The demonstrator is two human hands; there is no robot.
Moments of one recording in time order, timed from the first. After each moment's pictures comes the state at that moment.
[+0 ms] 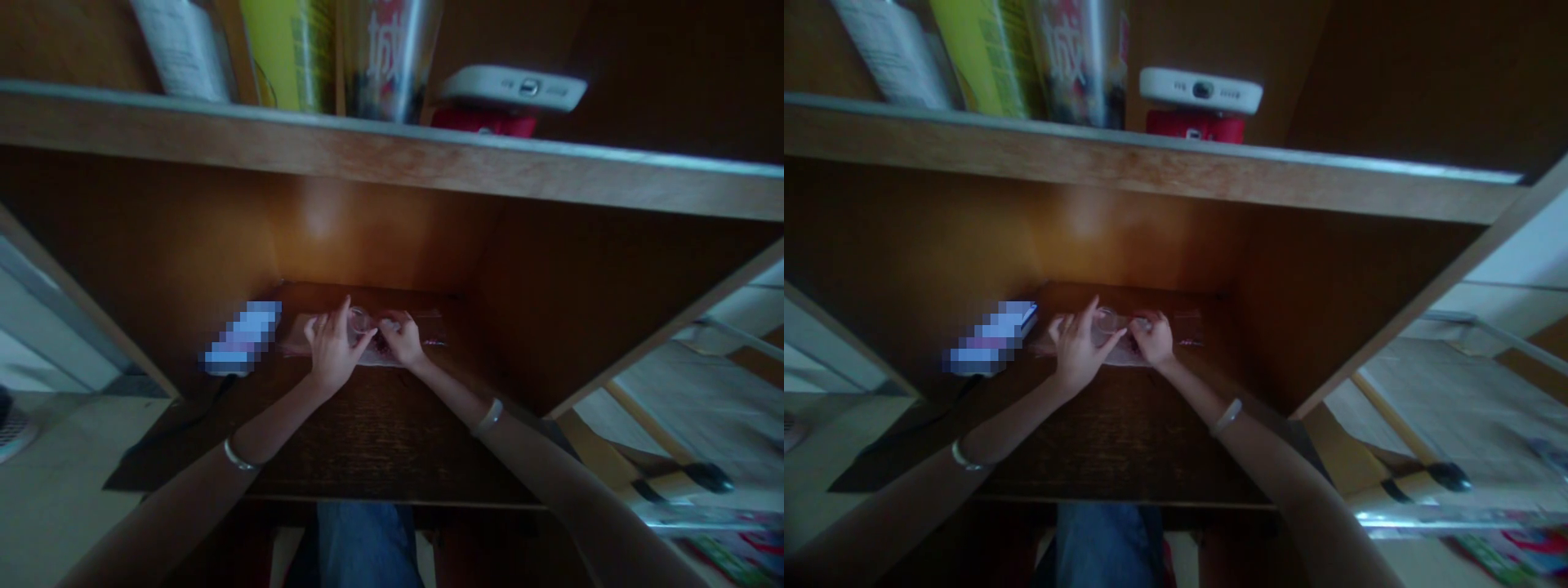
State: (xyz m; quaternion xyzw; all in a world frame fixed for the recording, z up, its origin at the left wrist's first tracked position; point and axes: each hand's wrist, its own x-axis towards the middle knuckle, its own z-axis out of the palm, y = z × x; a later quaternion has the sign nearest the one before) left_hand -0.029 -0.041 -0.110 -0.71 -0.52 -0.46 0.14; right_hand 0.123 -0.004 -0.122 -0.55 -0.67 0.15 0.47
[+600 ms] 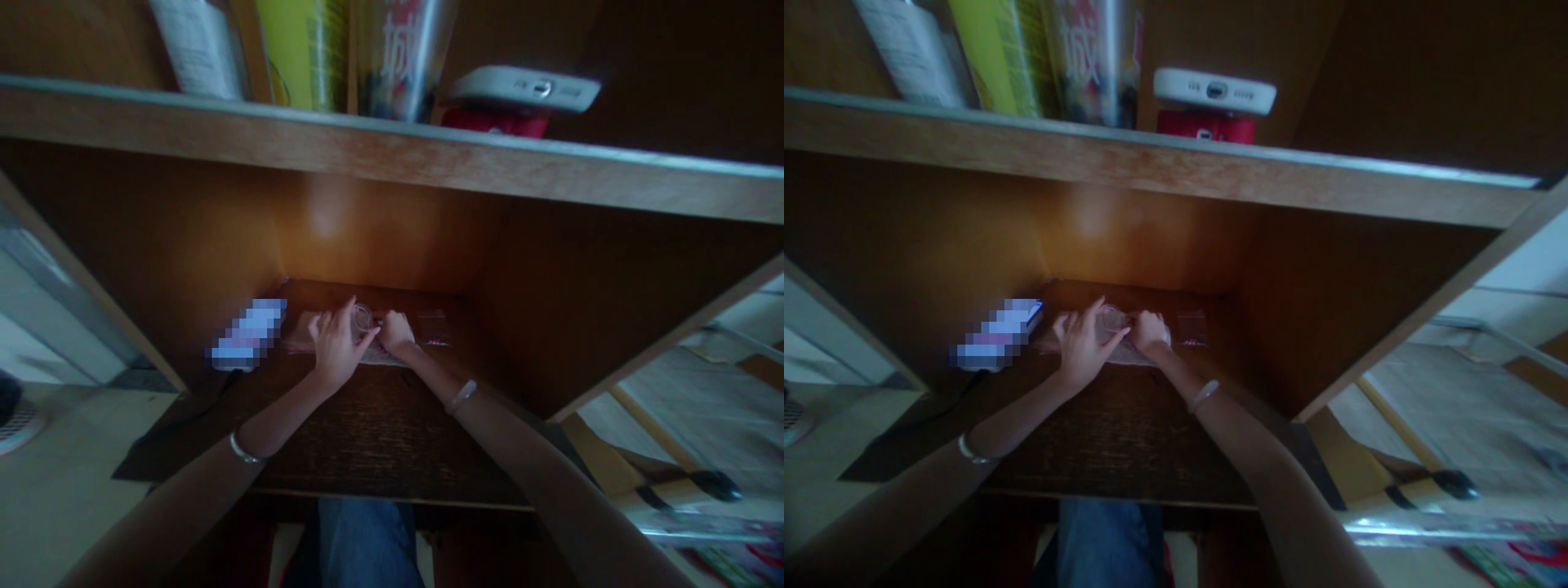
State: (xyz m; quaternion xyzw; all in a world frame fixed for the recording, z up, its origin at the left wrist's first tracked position) left_hand -0.030 -0.037 -0.112 -0.71 -0.52 -0.46 0.14; right_hand 0.106 0.019 -0.106 -0.60 -0.77 0.06 0.20
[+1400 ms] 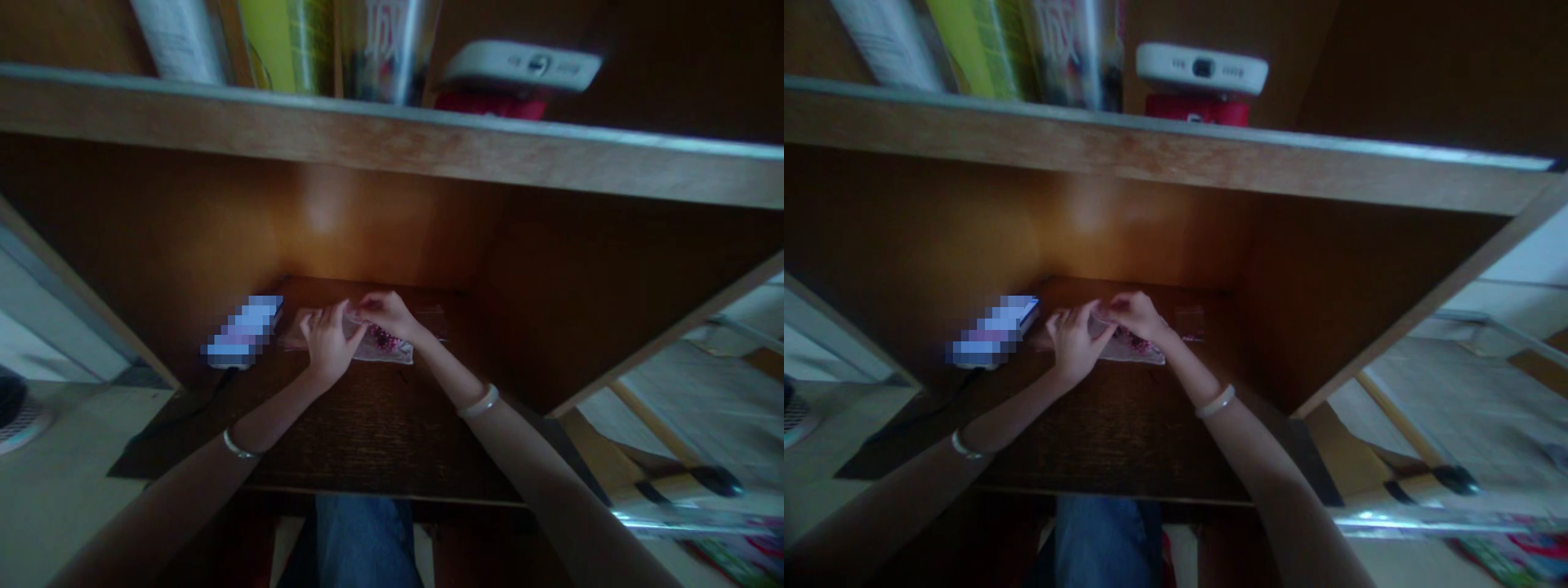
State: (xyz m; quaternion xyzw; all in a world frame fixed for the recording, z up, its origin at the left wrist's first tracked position) left_hand -0.033 -0.036 -0.113 -0.70 -0.56 -0.43 0.12; right_hand 0.110 0.019 -0.080 -0.38 -0.79 0.26 0.40
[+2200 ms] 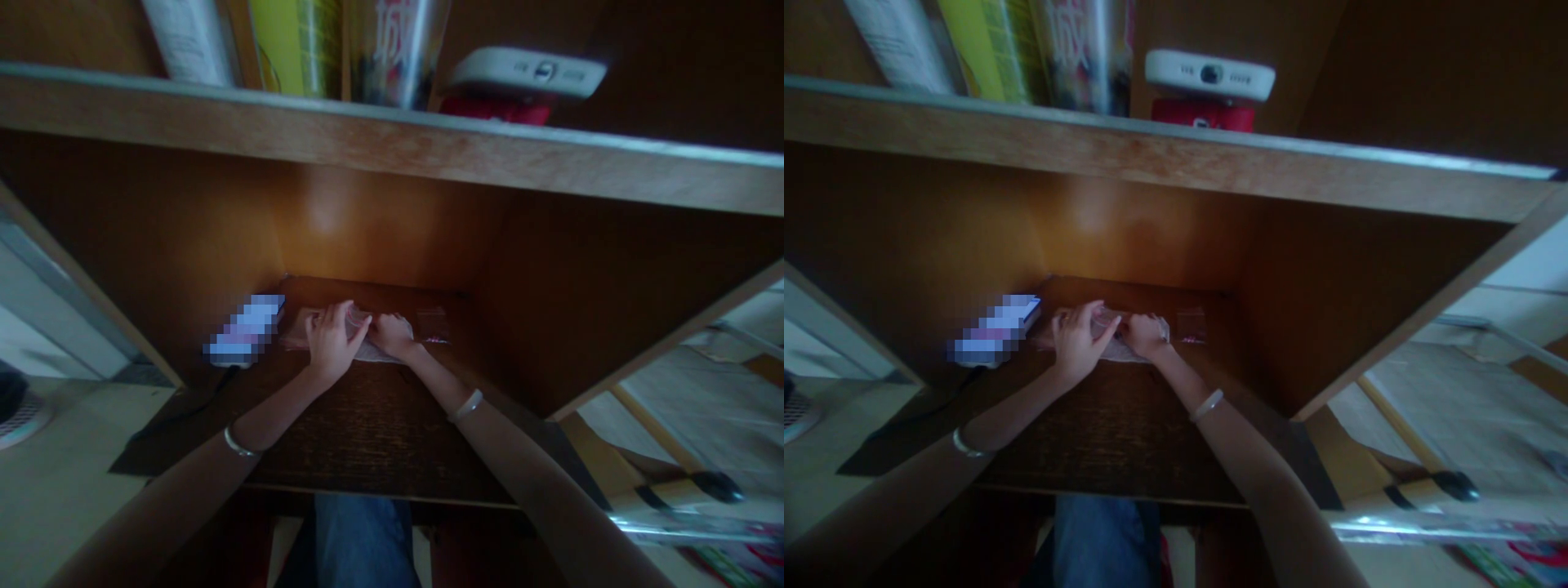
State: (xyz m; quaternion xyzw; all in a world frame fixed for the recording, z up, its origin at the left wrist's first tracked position) left_hand -0.032 -0.035 -0.109 -0.70 -0.55 -0.44 0.13; right_hand 0.102 0.006 -0.103 -0.58 -0.81 0.02 0.09
